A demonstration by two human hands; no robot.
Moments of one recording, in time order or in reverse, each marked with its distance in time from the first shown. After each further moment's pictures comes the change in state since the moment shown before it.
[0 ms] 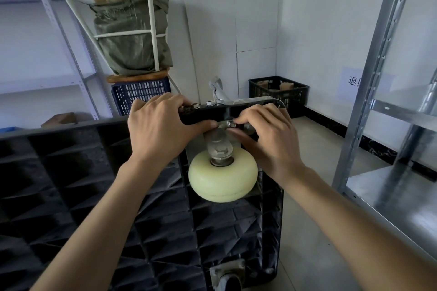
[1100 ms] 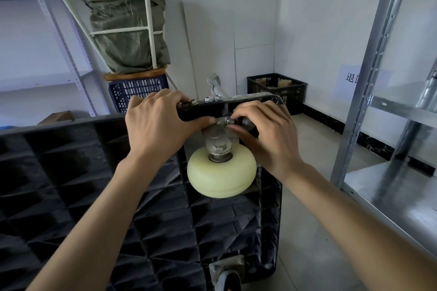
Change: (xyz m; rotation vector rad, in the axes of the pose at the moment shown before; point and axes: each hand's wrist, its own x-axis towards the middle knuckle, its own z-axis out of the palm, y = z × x) left_hand -0.002 0.000 0.000 -0.015 0.013 0.007; right_hand -0.002 0.002 -0.001 0.015 -0.008 -0.016
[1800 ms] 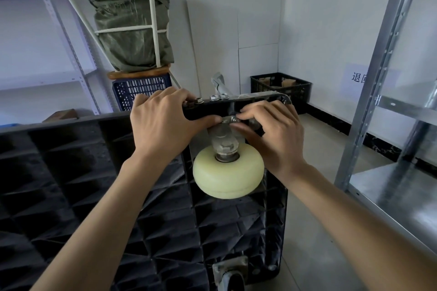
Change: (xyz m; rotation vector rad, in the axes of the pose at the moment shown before) left_hand 0.001 -0.001 0.001 0.020 -0.002 0.011; right_hand 0.001 -0.003 0.007 0.022 0.092 0.024
